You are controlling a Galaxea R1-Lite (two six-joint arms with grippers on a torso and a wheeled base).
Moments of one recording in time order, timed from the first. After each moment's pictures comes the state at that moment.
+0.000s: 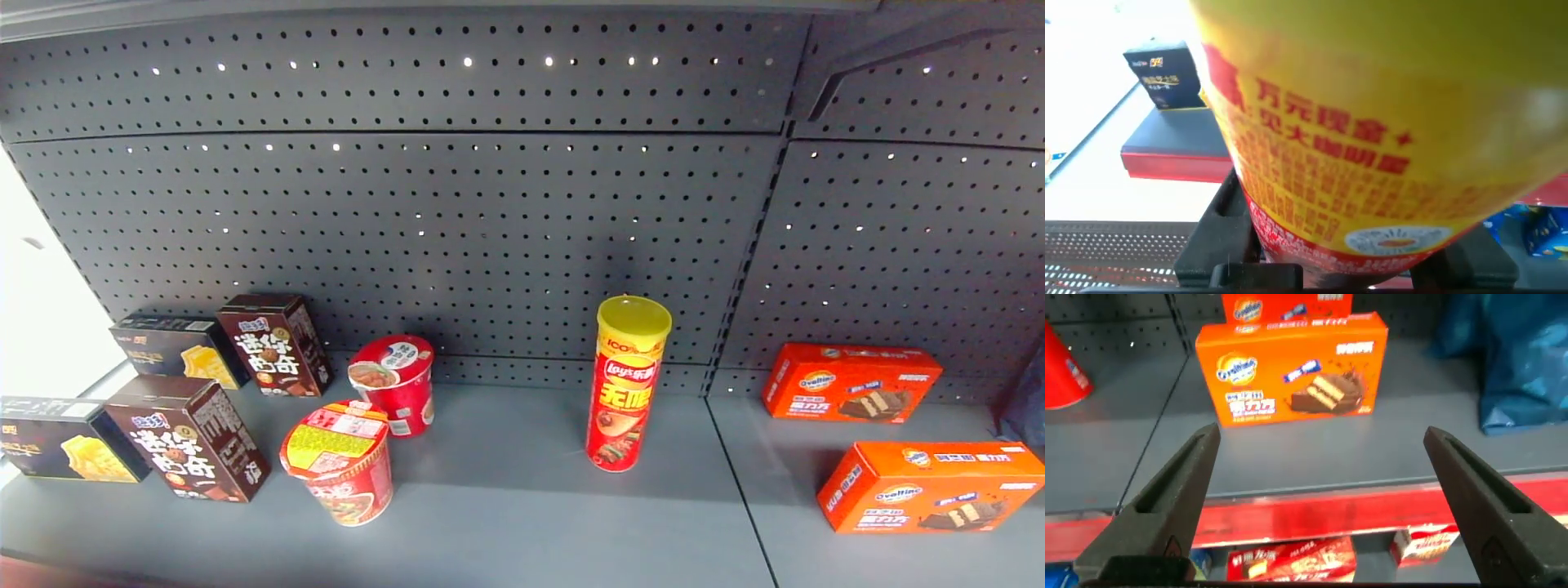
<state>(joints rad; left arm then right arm) -0.16 0.10 -0.33 0.34 0.25 0.07 -0.03 0.04 -0.01 0.00 -0.11 0.04</state>
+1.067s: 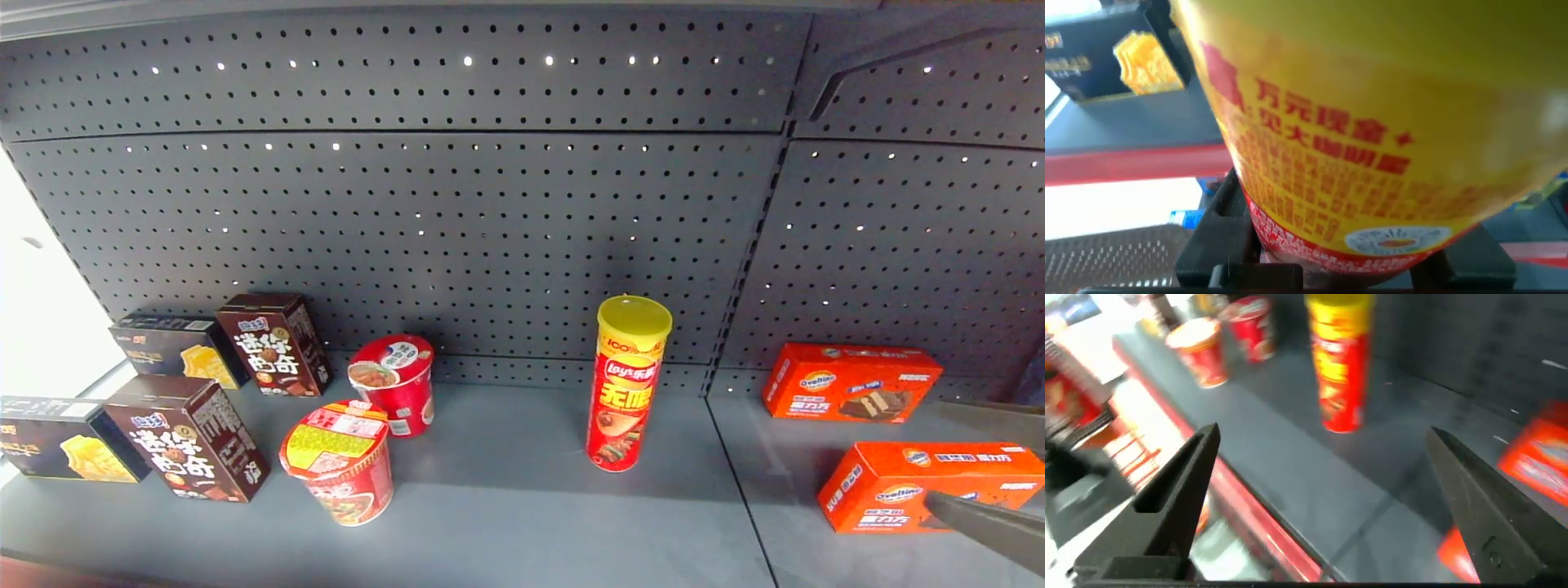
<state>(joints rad) -0.19 0.10 -0.18 0.25 0.12 0.05 0.35 0.92 -0.55 -0.16 0.46 -0.02</state>
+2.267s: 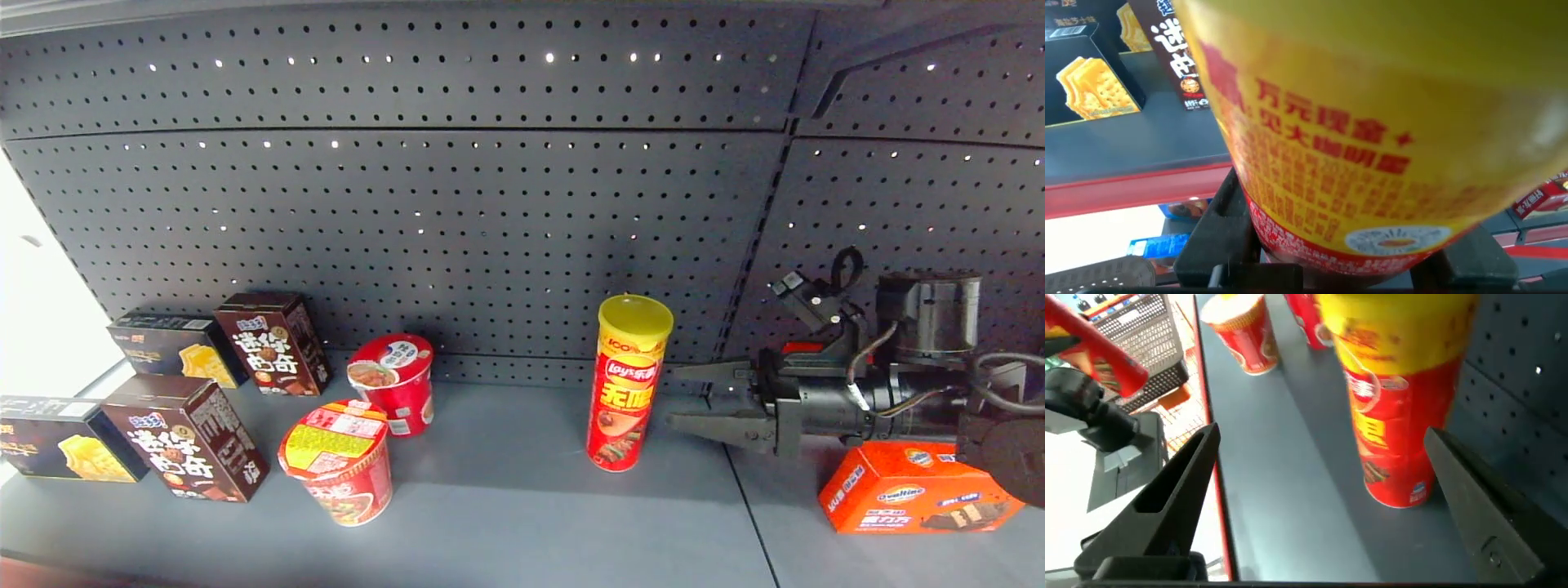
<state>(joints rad) -0.21 0.10 -0.20 0.24 0.01 0.02 0.32 1.69 -0.74 -0.61 0.87 -0.06</state>
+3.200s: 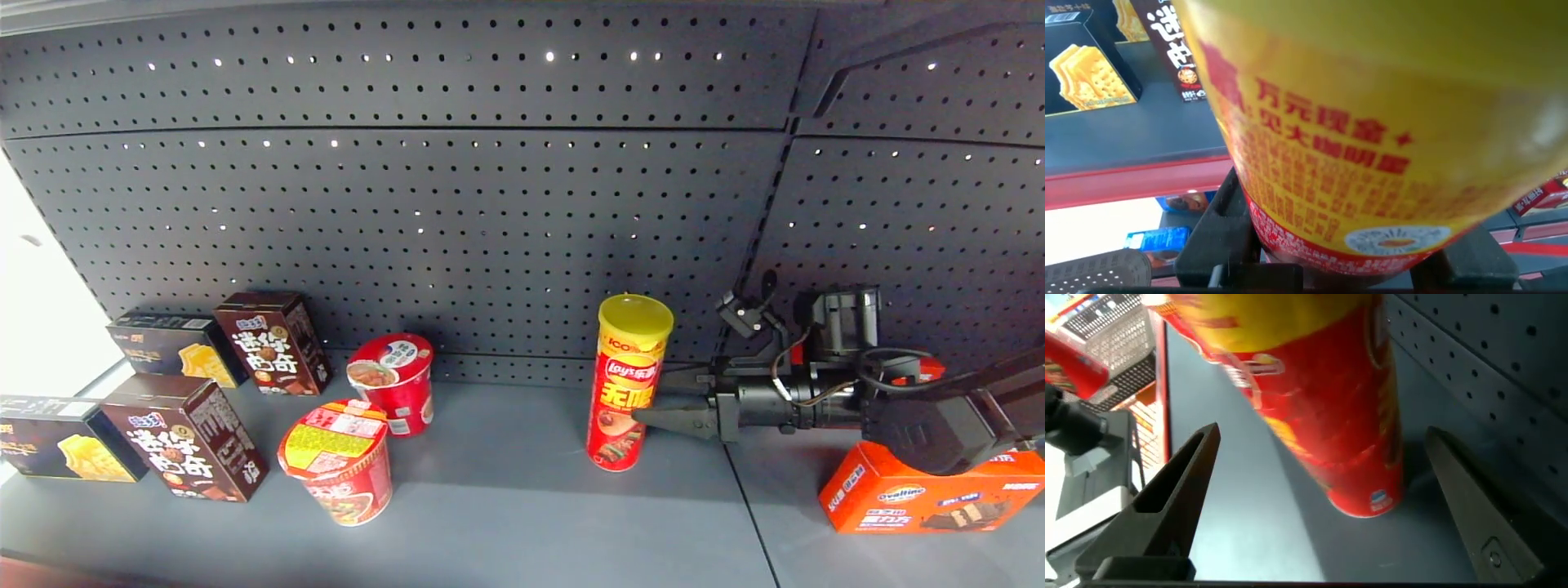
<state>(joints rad) -0.21 0.10 -0.18 0.24 0.02 0.01 0.32 1.90 -0.87 -0.62 0.86 -0.08</state>
